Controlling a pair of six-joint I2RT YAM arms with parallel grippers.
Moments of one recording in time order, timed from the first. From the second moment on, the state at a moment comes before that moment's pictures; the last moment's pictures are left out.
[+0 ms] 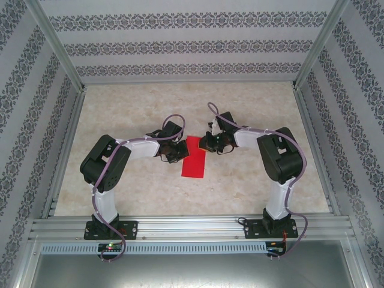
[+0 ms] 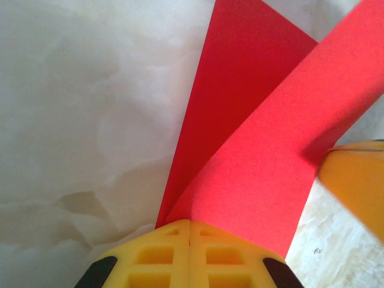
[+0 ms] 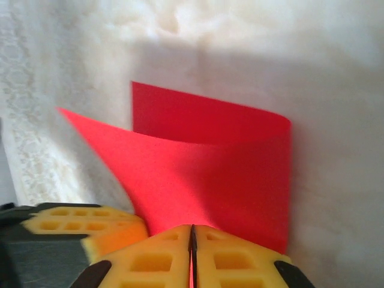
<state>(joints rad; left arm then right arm) -0.55 1.89 1.06 -0.22 0.30 -0.92 0.39 1.92 1.08 -0.17 -0.62 0.65</state>
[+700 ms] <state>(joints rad) -0.55 1.89 1.06 -0.22 0.30 -0.92 0.37 2.00 1.14 -0.20 -0.60 0.65</state>
